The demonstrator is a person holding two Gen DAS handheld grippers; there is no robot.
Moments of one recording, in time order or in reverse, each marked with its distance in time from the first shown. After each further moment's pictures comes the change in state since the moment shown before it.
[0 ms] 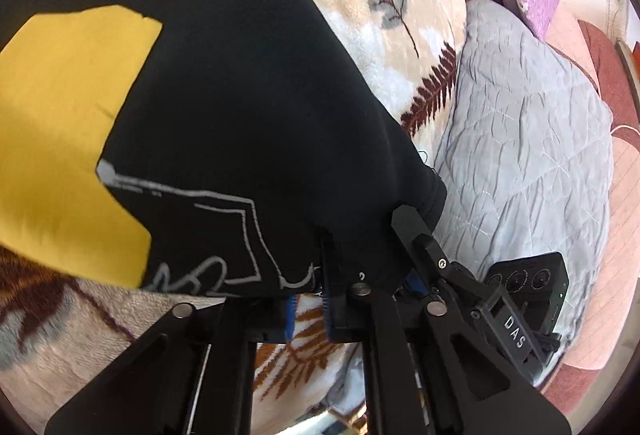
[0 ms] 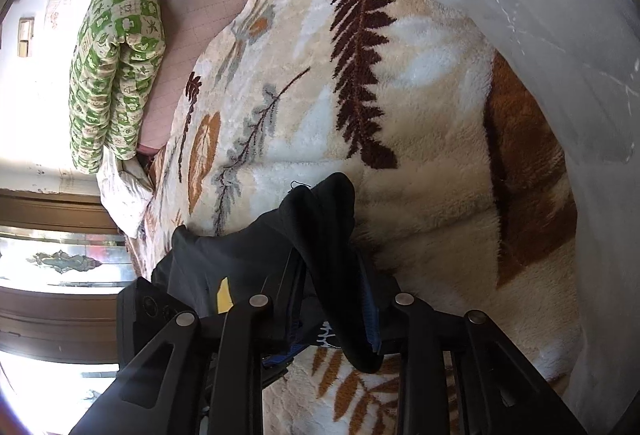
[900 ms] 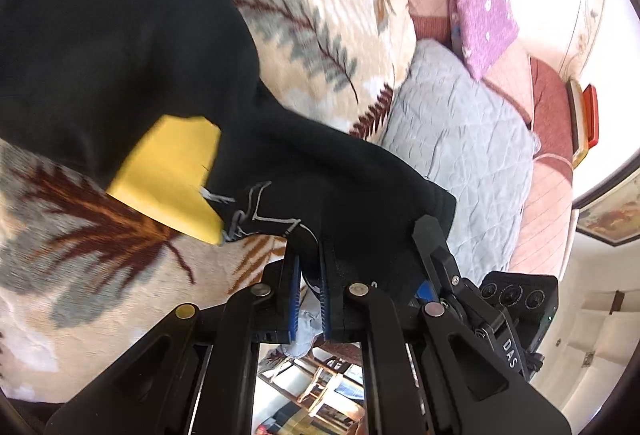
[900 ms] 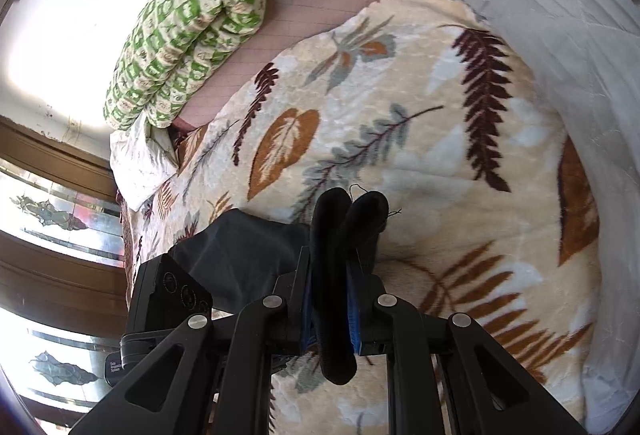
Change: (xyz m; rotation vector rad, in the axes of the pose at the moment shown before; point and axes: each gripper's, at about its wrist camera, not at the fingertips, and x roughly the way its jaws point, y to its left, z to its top) left arm -0.104 0.031 0.015 -0.072 0.030 -0.211; right arm -0.028 0.131 -0.035 -0.213 -0.084 -0.049
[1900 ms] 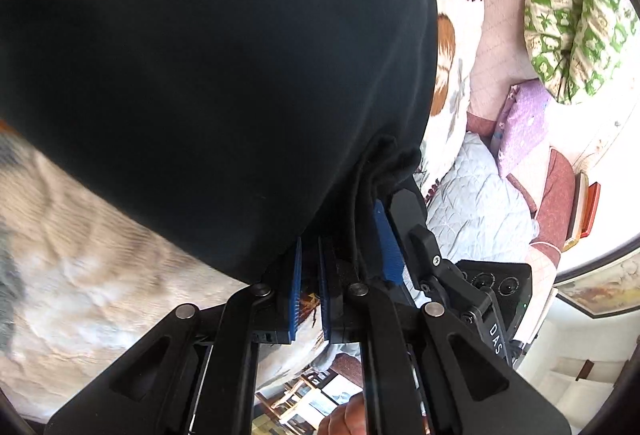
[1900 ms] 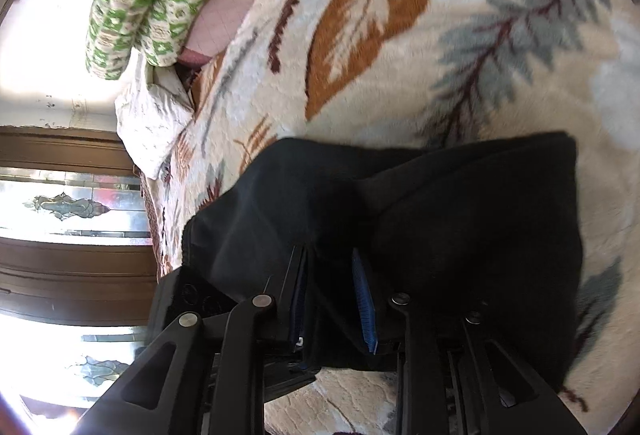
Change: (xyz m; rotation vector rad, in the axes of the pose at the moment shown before) left arm -0.084 0.112 0.064 -0.208 -0.045 0.024; right arm 0.179 0.075 -0.041 0.093 0.222 0.151
